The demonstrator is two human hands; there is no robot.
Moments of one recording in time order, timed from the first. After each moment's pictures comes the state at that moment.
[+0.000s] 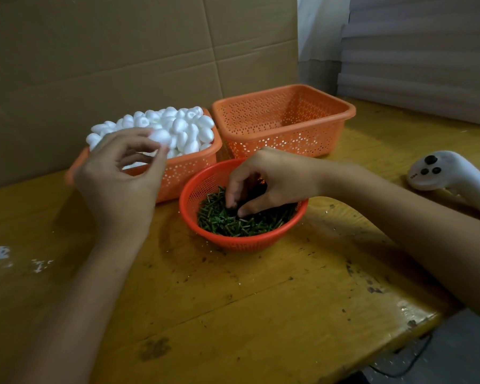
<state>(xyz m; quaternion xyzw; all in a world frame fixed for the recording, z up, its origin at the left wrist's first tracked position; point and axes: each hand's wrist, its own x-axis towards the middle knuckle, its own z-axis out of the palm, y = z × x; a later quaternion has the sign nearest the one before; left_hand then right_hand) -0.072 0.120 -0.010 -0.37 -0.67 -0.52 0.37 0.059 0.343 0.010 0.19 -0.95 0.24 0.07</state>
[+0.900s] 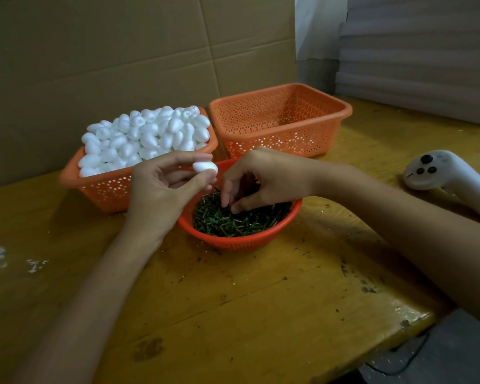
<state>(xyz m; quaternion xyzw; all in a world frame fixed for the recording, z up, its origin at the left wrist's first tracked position) -0.048 0.143 -0.021 -0.43 -0.64 -0.64 -0.02 0.057 0.341 0.011 0.17 -0.95 0.24 0.06</state>
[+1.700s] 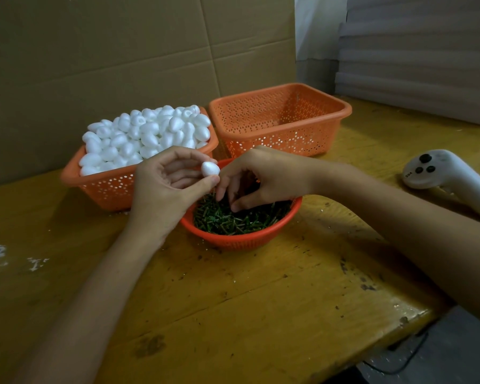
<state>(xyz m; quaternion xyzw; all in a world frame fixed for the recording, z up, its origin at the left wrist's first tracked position) -0.045 0.143 -0.020 -0.45 -0.63 -0.63 -0.02 0.055 0.341 0.010 0.17 -0.96 0.23 0.06</state>
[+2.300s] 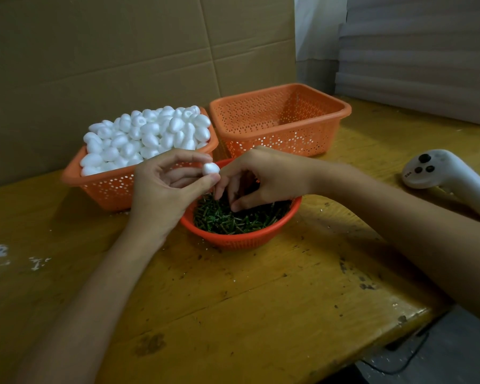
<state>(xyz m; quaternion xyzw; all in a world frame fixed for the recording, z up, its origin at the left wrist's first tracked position) -0.043 0.143 -0.019 -0.44 -0.63 -0.64 -0.01 0.055 0.342 0.010 0.17 -0.96 0.23 0.06</state>
